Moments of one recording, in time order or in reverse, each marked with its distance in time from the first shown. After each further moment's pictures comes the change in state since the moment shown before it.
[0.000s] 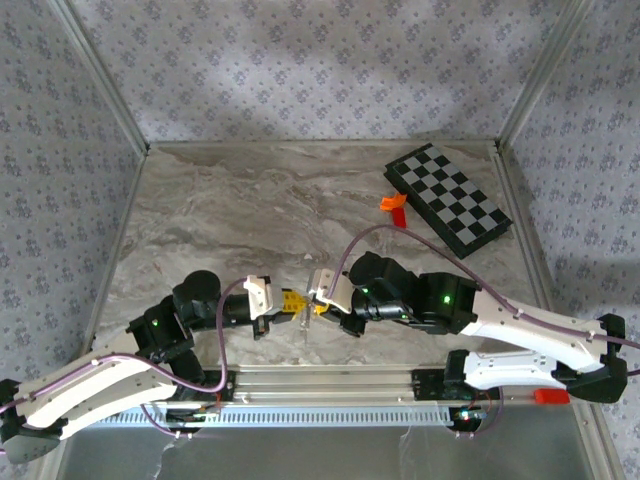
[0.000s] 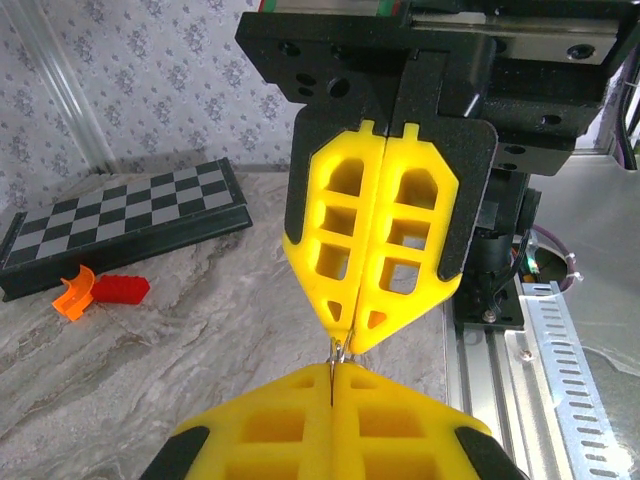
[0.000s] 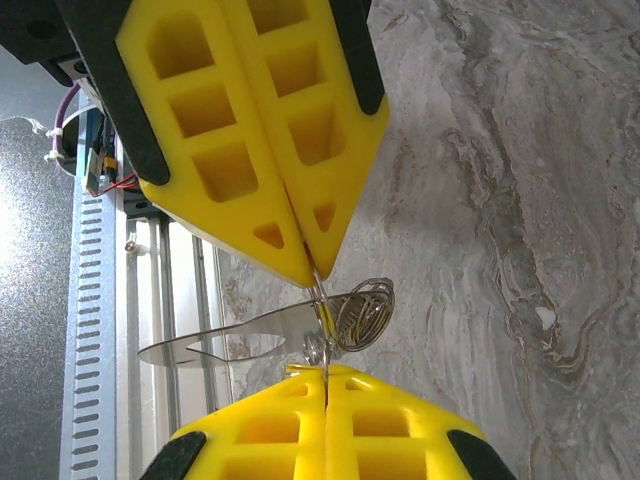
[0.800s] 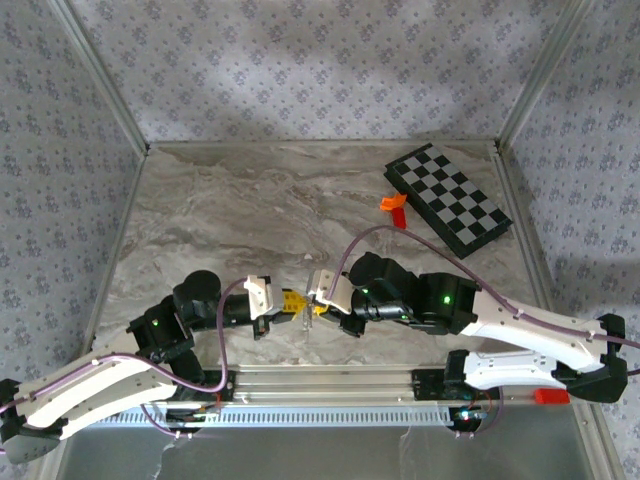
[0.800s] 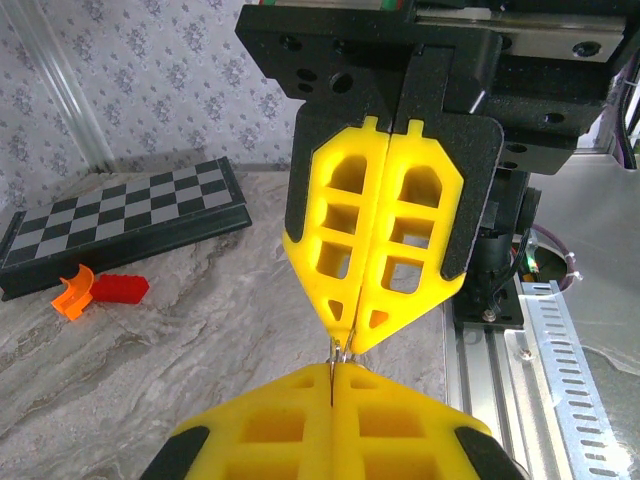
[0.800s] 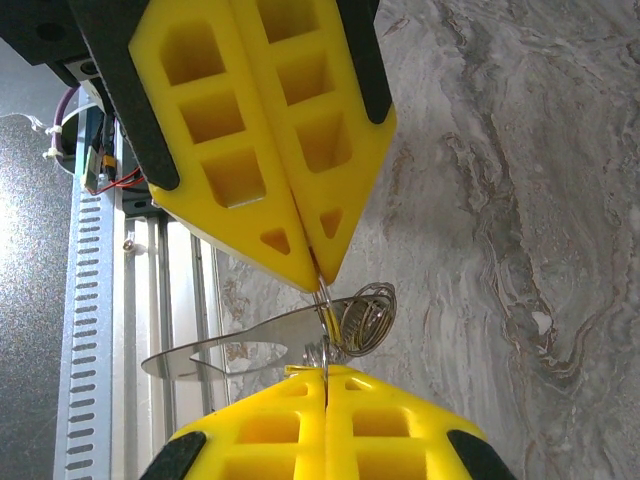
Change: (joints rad) left arm 0.000 0.001 0.000 0.000 0.001 0.000; right arm 0.003 0.000 0.001 0.002 0.004 -0.014
